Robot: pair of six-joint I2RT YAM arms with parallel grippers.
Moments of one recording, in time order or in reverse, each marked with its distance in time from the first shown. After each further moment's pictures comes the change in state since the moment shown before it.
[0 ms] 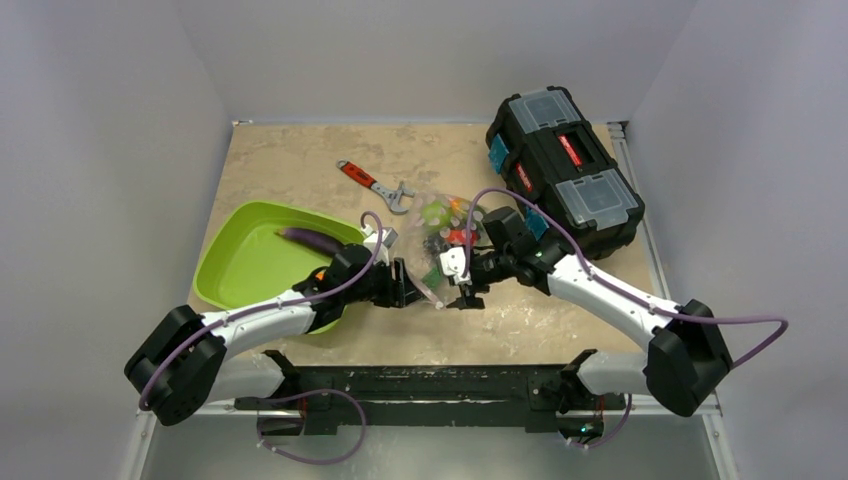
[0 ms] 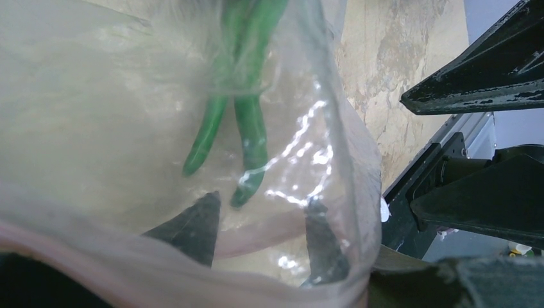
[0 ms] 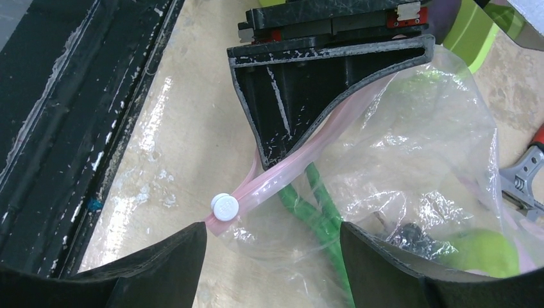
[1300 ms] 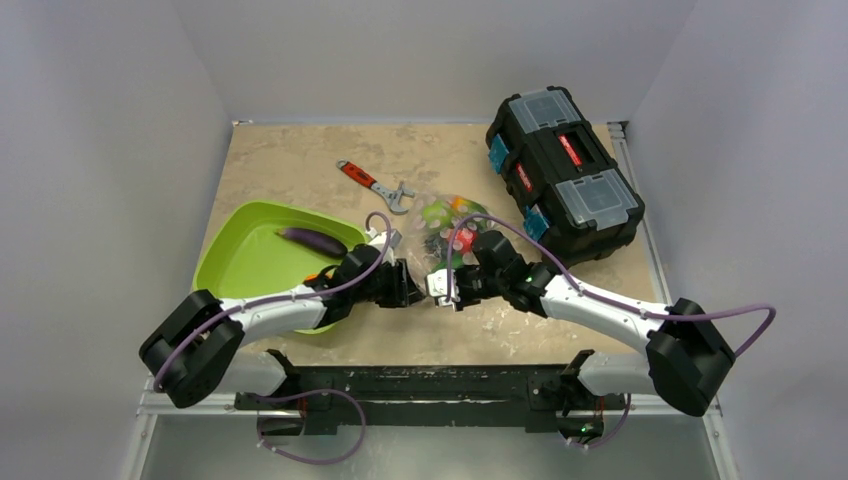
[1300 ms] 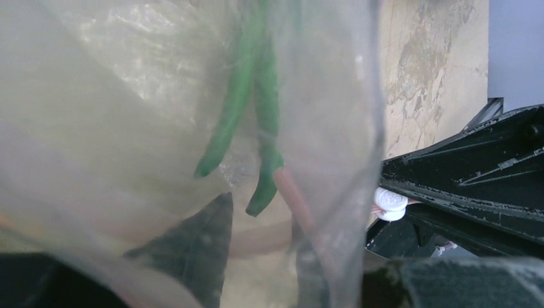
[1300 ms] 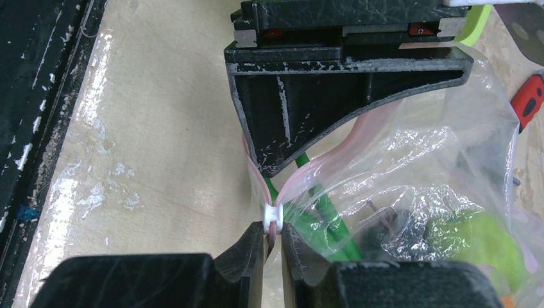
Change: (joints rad) left arm -0.027 0.096 0.018 0.019 -0.040 -0.077; right arm 0.138 -0.020 -0.158 0.256 0.273 0.068
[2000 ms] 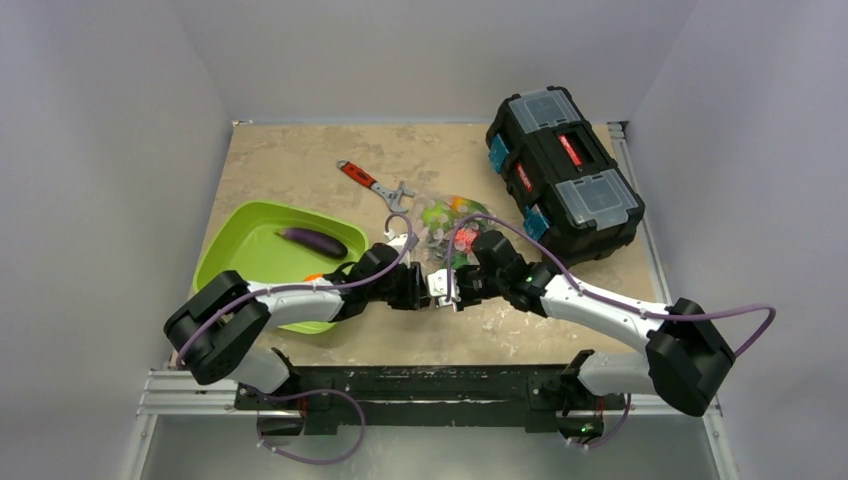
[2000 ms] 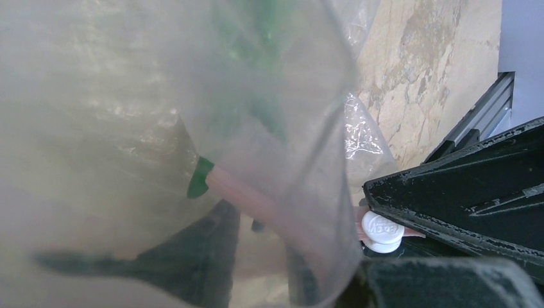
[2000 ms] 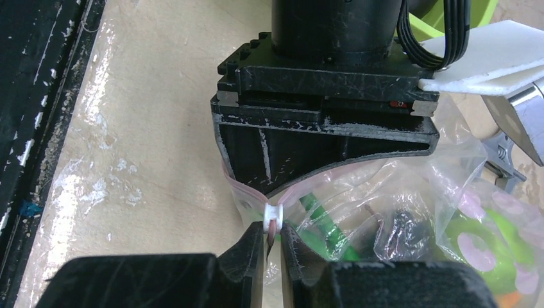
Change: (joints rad) left arm -0.053 0.151 0.081 0.022 0.025 0.003; right arm 0.000 0.001 0.000 -0.012 0.001 0.000
